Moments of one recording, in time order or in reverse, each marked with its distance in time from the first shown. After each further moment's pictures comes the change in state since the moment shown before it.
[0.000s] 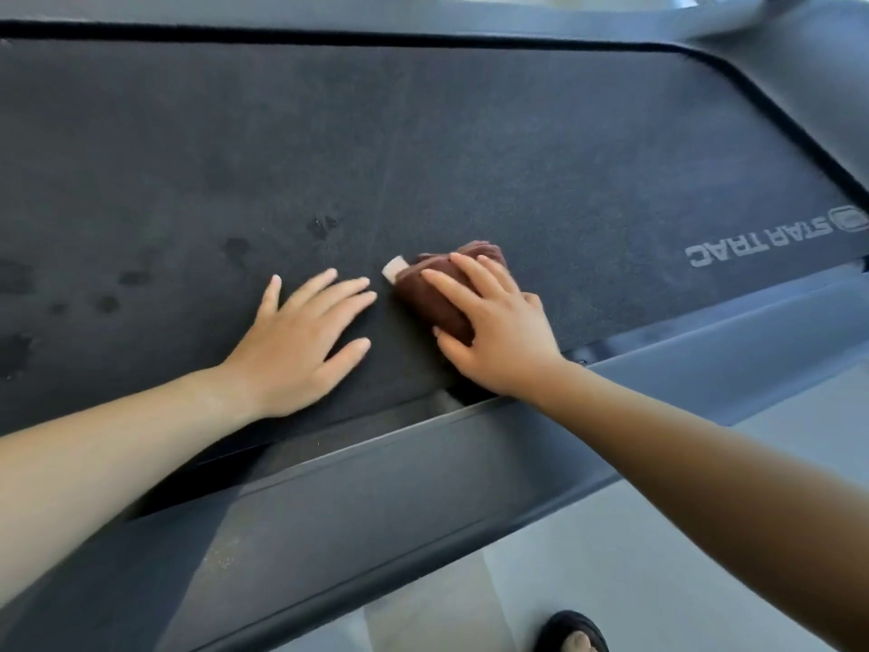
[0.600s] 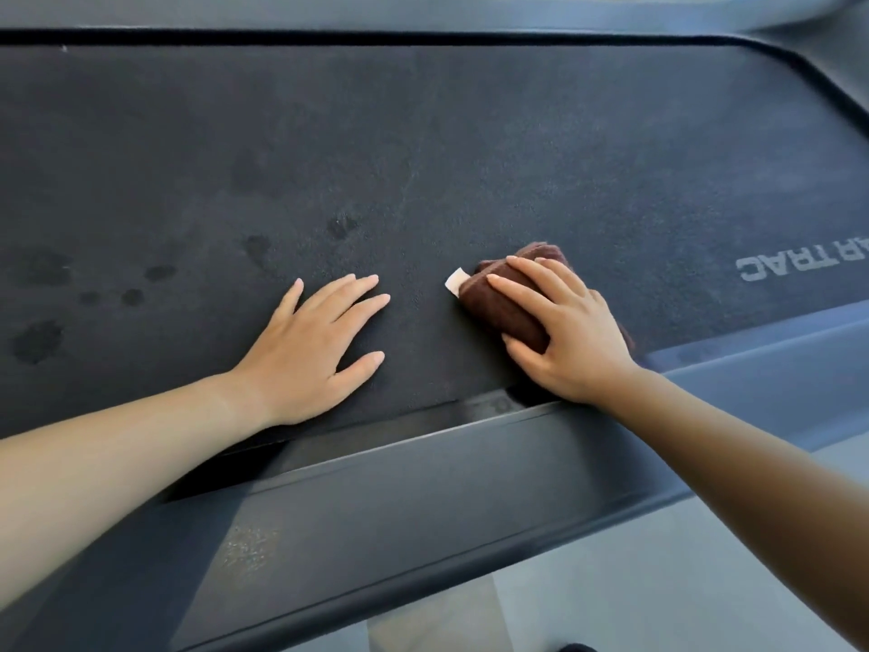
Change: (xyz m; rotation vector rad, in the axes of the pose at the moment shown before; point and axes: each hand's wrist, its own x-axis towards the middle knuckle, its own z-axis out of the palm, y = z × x) left_hand -0.004 -0.001 0.010 0.044 0.065 -0.019; right_hand -0.003 0.054 -0.009 0.065 0.092 -0.147
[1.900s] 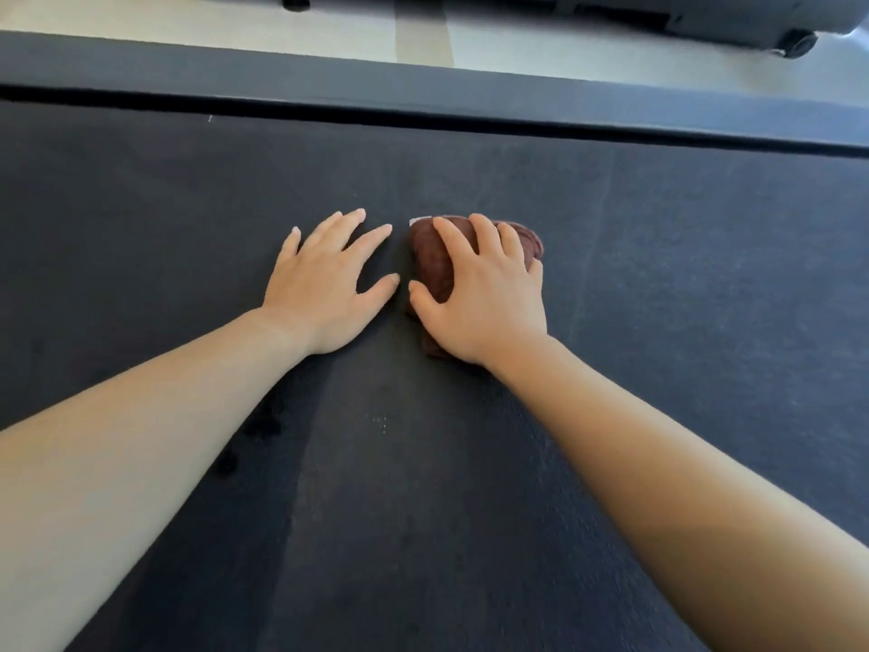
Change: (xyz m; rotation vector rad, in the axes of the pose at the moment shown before) left_hand 0.117 -0.186 -0.052 0.059 0.122 -0.458; right_hand 0.271 -0.126 0.088 -0.027 -0.078 0.096
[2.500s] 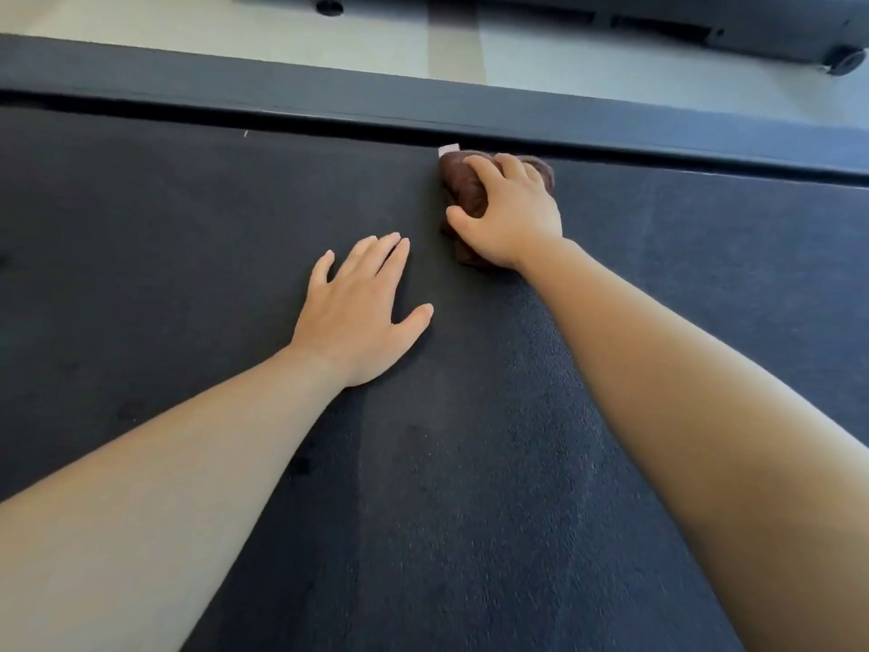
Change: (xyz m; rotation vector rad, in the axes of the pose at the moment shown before) left_hand 0.002 0.000 0.004 -0.036 0.036 -0.037; right_hand 0.130 0.018 -0.001 0.023 0.003 -0.047
